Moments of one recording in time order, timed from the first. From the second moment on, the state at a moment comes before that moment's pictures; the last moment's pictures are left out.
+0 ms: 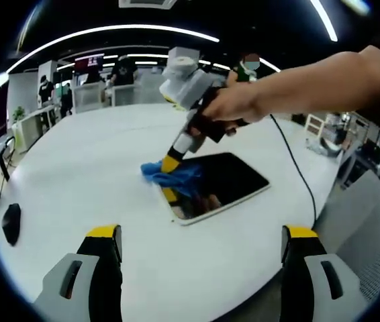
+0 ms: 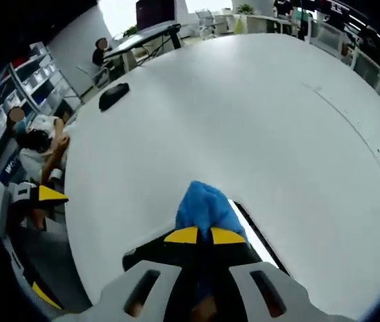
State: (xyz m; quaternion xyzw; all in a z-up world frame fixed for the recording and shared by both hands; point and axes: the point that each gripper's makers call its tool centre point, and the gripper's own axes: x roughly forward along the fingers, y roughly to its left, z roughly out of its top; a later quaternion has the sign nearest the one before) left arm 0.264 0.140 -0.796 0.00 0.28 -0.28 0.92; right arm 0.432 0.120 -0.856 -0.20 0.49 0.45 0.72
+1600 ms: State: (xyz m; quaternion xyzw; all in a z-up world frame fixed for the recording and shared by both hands) left arm 0.267 0.144 -0.794 0.00 0.28 -0.26 0.92; right arm 0.457 0.096 -0.851 -0.22 0.49 0.43 0.72
